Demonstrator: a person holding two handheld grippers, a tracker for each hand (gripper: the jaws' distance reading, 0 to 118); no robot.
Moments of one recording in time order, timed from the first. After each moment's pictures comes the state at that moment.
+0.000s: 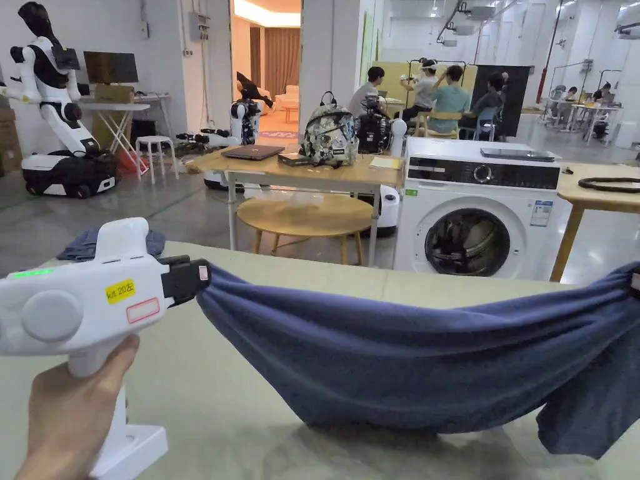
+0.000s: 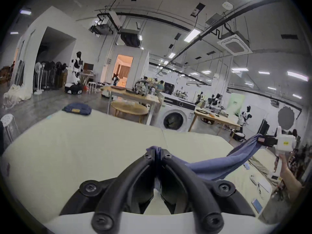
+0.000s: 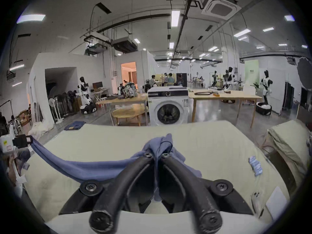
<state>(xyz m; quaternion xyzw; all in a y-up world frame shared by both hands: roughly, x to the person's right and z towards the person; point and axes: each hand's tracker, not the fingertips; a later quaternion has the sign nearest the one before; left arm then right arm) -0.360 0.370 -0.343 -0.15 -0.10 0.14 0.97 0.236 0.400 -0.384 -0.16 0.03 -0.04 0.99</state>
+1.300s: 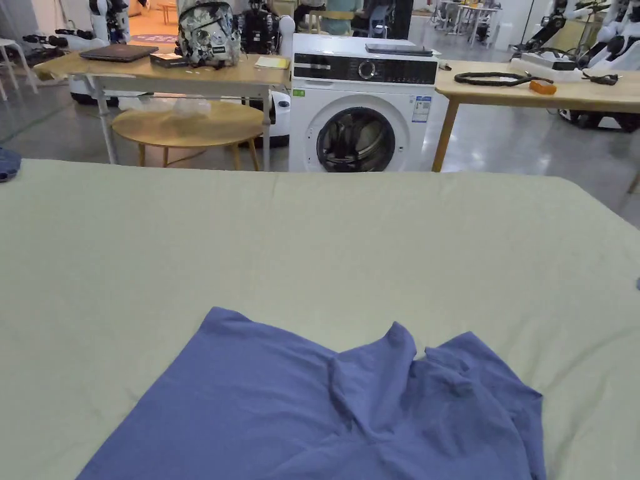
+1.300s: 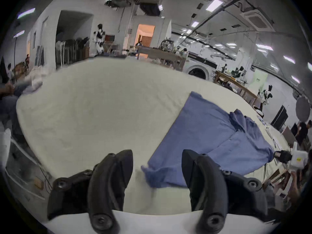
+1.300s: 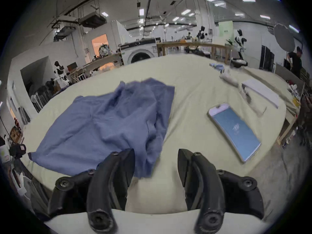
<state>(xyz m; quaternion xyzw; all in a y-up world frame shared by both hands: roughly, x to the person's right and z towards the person) -0.336 0.180 -0.076 -0.29 0.00 0.11 0.95 0.239 0.172 -0.064 -0.31 -0.08 -0.10 0.94</state>
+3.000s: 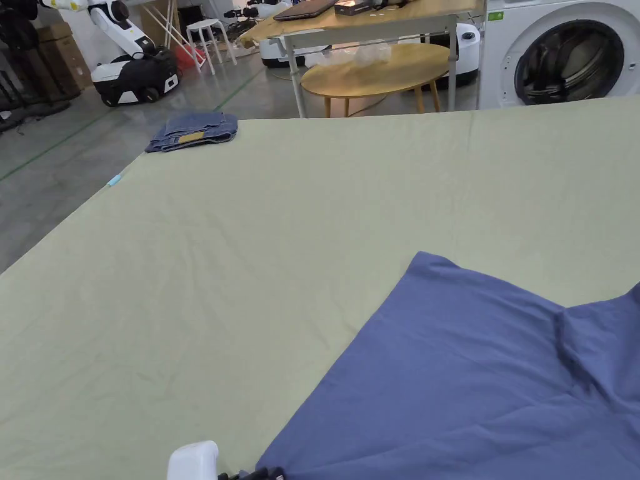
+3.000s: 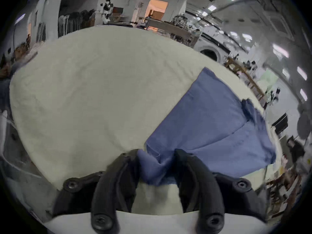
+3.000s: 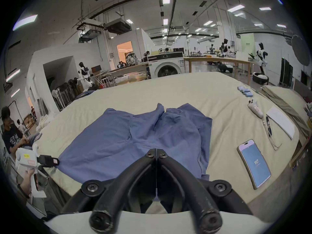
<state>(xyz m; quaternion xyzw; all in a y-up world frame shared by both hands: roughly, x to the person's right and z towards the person) -0.335 0.134 -0.124 -0.42 0.02 0.16 0.89 0.205 0.222 -0.099 -0.27 0.03 -0.09 0.96</state>
